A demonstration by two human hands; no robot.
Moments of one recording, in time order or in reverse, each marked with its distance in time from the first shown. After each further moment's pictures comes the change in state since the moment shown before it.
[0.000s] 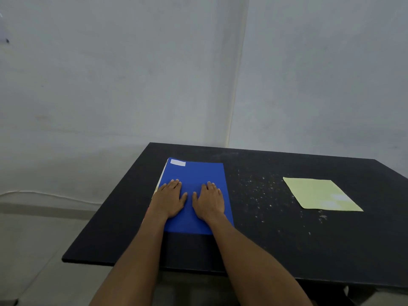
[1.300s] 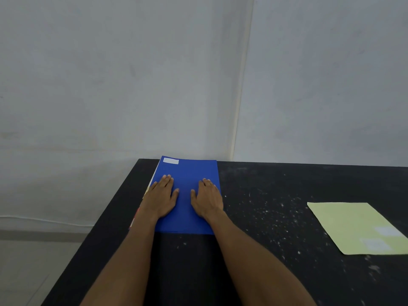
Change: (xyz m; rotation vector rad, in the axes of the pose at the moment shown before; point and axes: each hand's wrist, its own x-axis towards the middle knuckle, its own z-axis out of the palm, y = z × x) left_hand 0.157 -0.057 0.010 -0.012 0.009 -0.008; right_hand 0.166 0.005 0.010 0.072 0.009 -0.043
